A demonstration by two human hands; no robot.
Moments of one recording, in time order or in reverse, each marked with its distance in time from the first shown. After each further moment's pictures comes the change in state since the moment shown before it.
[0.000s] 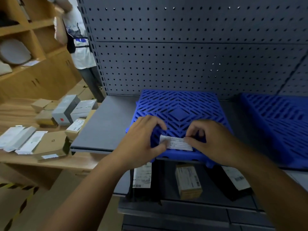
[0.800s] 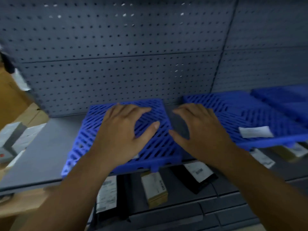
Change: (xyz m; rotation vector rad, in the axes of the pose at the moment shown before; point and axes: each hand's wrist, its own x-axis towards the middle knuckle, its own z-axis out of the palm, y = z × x) left_hand 0.069 0.104 0.020 0.197 0.116 0.167; right_hand -0.061 0.034 -0.077 -0.506 0.322 0.111
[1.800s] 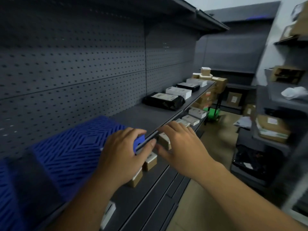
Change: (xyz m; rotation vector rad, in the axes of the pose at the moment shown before) left_hand 0.221 0.591 0.332 -0.520 -0.208 0.482; right_hand -0.266 0.526 -0.230 -0.358 0.099 0.643
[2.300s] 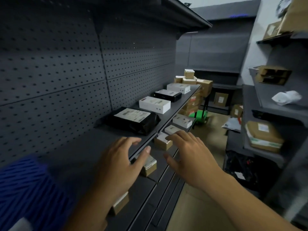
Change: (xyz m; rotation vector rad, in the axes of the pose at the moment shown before) left_hand 0.198 0.025 0.163 -0.109 -0.067 -0.093; right_hand 0.104 0.233 0.050 -0.001 -0.003 0.133
